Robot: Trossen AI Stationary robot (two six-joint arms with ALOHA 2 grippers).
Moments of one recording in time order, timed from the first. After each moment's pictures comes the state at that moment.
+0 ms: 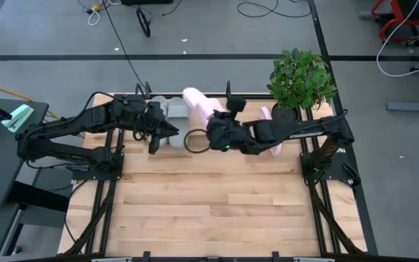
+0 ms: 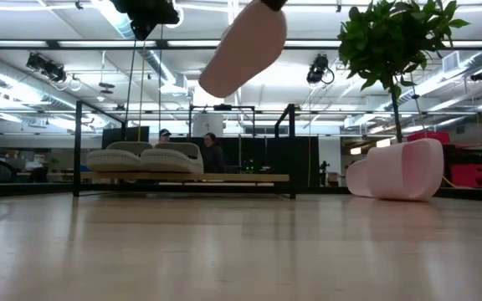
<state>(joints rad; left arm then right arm) 0.25 1.00 1.02 -0.50 0.18 -0.03 0.12 1.76 1.77 -0.76 1.00 -0.21</state>
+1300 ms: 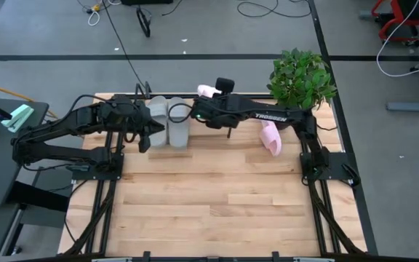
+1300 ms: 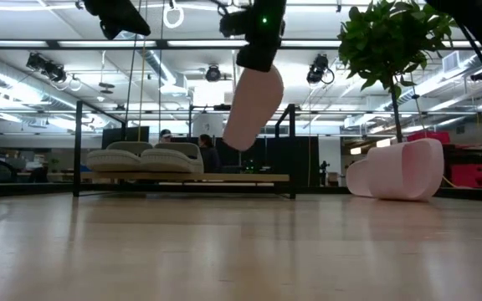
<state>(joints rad) 0.24 0.88 1.02 -0.71 -0.01 -0.05 -0.16 2.11 2.18 -1.23 0.90 -0.13</state>
